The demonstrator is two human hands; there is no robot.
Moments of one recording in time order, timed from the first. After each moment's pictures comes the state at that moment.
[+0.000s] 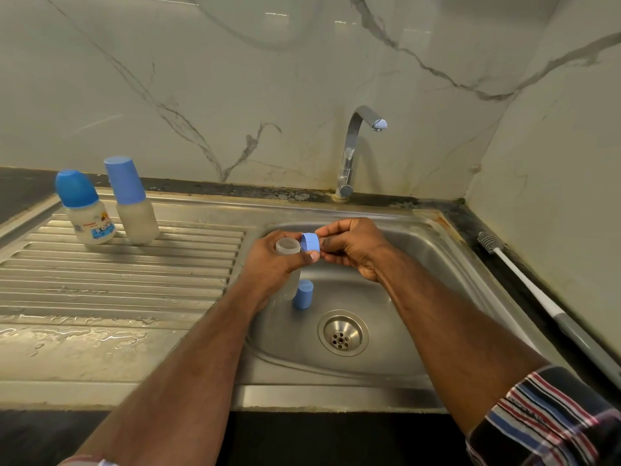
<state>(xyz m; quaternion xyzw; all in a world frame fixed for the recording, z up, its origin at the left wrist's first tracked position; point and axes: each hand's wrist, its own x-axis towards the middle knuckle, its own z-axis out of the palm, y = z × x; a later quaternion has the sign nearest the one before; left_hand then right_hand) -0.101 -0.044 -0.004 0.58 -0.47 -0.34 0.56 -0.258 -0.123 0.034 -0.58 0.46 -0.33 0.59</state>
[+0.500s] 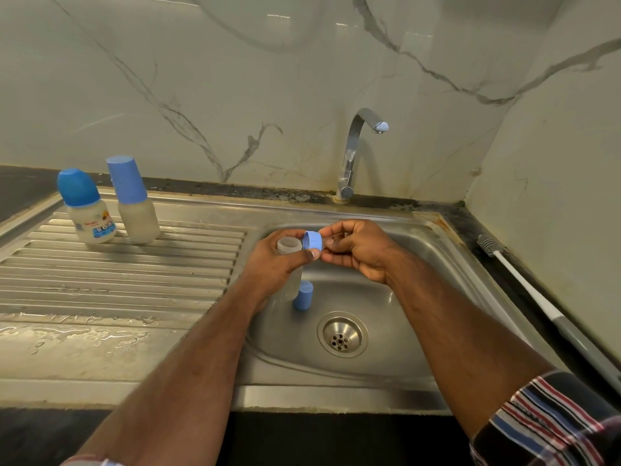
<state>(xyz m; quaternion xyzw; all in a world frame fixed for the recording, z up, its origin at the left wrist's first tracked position) -0.101 -0.043 -0.003 0.58 -0.48 -0.34 0.56 -0.267 -0.123 0.037 -0.56 0.42 -0.32 0.64</state>
